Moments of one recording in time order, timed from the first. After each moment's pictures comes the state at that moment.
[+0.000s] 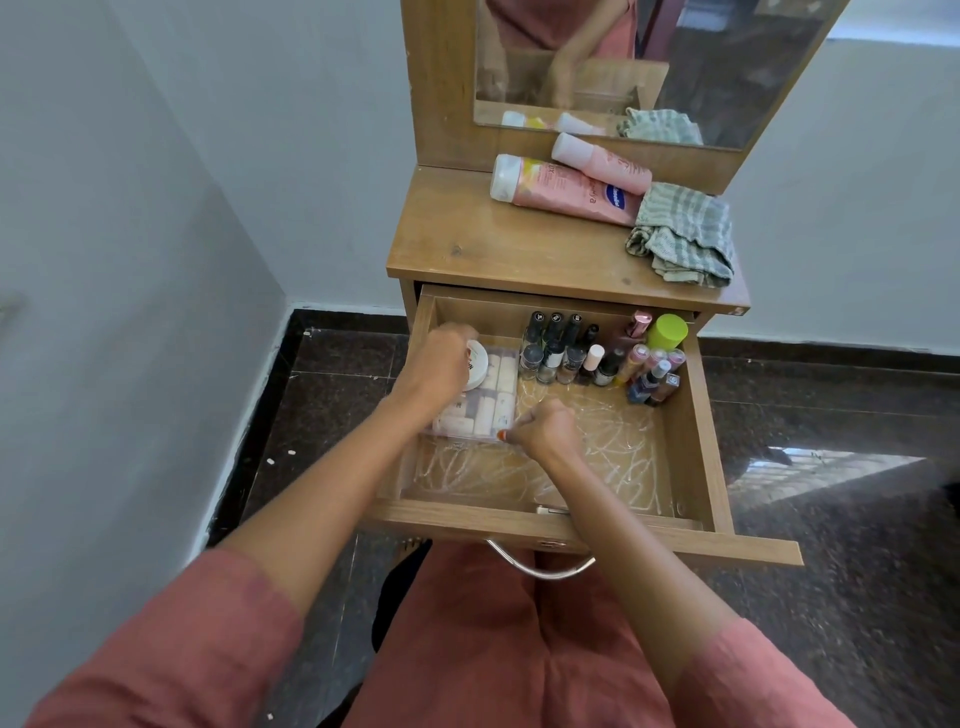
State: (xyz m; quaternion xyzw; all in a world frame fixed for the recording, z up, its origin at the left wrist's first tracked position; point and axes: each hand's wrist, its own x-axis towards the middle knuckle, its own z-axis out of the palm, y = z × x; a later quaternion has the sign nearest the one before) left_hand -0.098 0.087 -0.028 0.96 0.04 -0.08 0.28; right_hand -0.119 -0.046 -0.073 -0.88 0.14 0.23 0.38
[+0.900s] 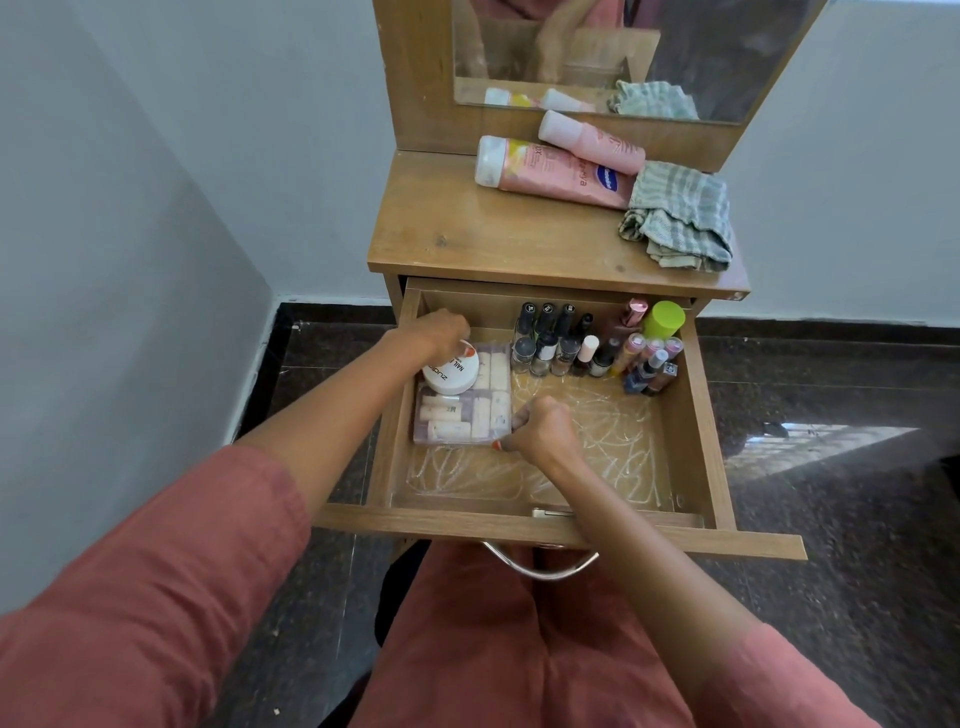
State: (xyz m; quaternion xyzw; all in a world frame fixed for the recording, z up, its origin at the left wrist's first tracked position) left_hand -0.043 0.093 -0.034 0.95 -0.06 -0.29 0.10; right_hand -0.121 -0.051 -0.071 -0.89 0.11 0.26 0.37
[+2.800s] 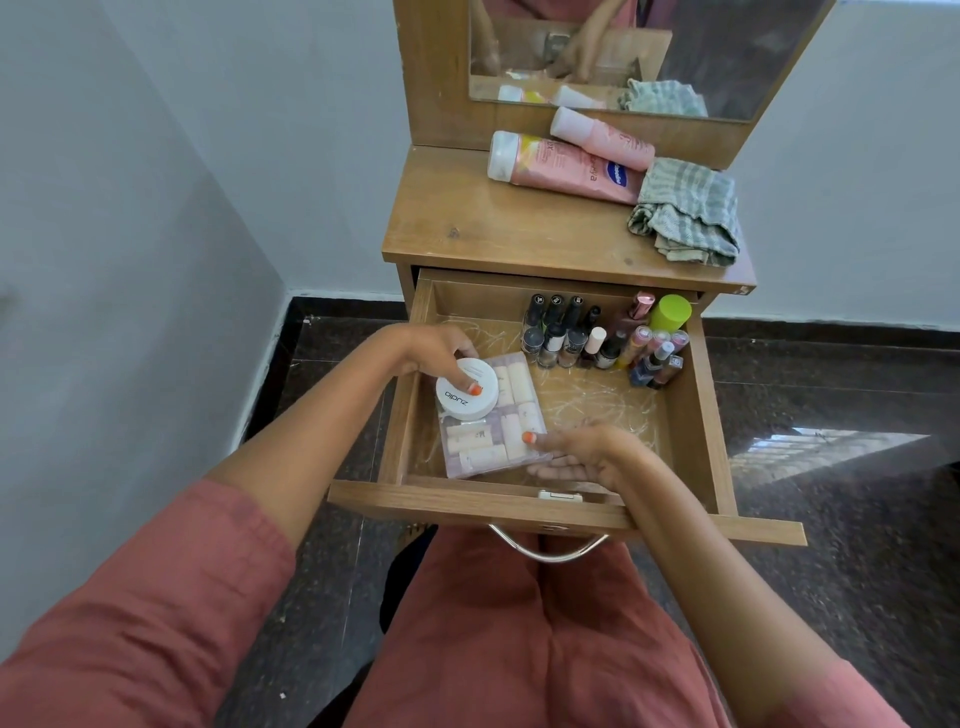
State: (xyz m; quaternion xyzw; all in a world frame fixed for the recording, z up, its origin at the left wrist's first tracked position) left_hand -0.072 0.107 -0.023 0.87 -0.04 -0.39 0.29; right_hand -0.135 -0.090 -0.051 -0.66 0.24 0.44 0.56
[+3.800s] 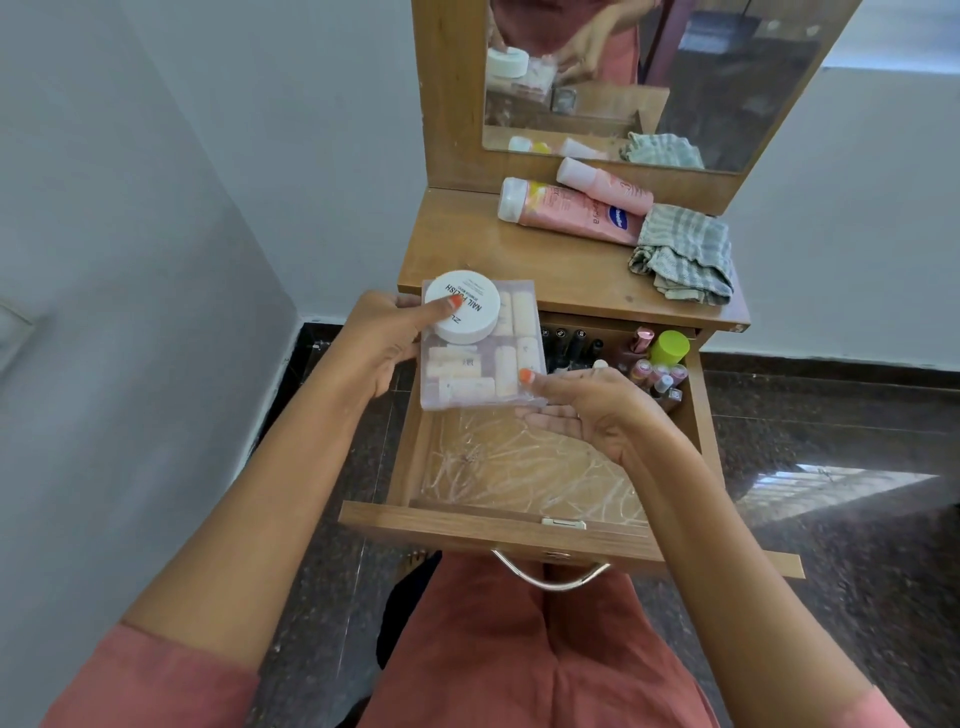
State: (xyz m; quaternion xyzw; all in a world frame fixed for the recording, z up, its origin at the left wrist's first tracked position) left_hand -0.107 0.122 0.045 0.67 0.25 -0.05 0.70; right_hand -0.119 -0.069 0.034 -0.62 0.17 0.33 0.69
